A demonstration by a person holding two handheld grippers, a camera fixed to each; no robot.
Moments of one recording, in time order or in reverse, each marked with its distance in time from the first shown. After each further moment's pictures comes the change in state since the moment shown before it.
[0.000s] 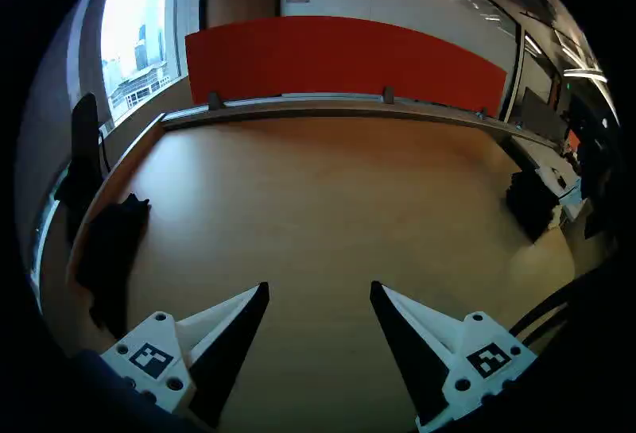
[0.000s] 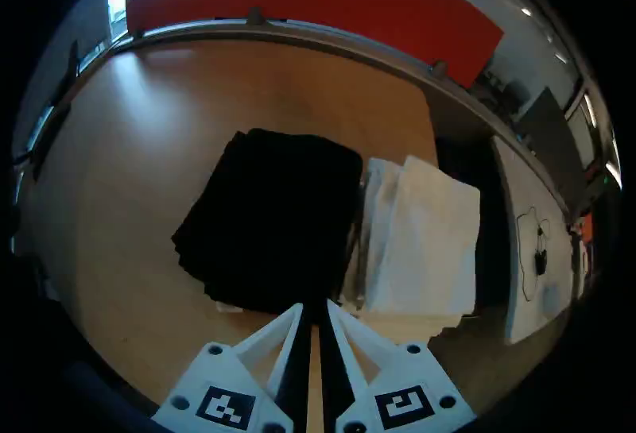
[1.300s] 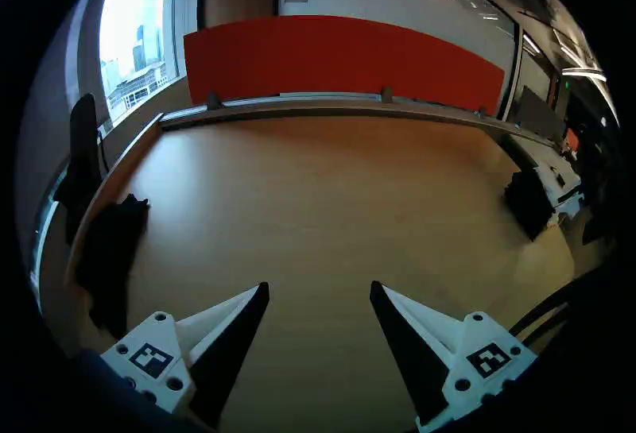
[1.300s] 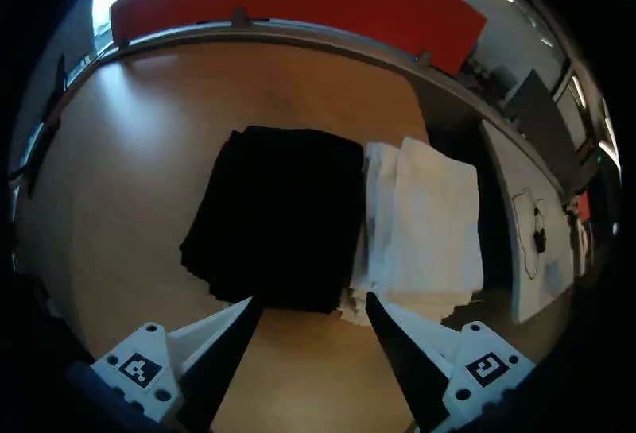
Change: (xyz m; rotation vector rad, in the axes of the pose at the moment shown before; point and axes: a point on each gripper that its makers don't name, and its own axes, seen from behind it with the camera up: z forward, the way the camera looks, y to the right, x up) left arm -0.002 -0.002 -0.001 -0.009 0.000 0.004; right arm -0.009 -0.013 0.001 -0.033 0.009 0.071
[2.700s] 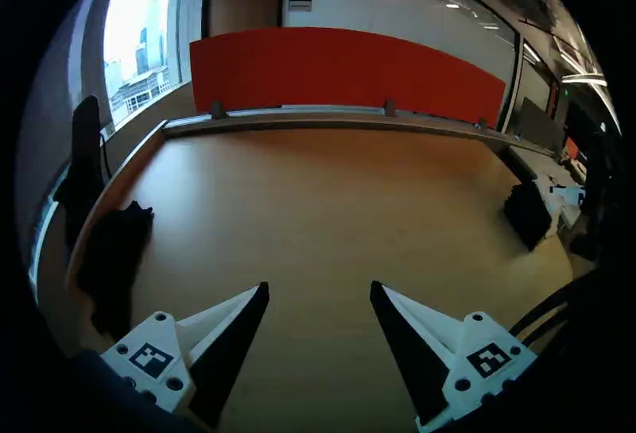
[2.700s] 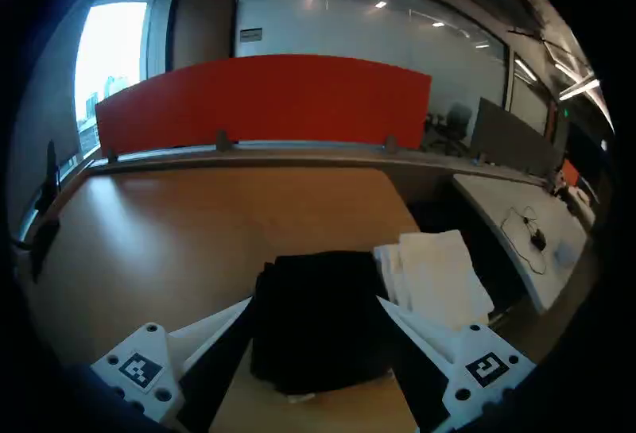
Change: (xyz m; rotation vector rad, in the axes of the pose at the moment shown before) left arm 0.016 -0.013 -0.003 -0.003 0.047 -0.019; right arm 0.101 -0.047 -0.041 -0.051 0.497 0.236
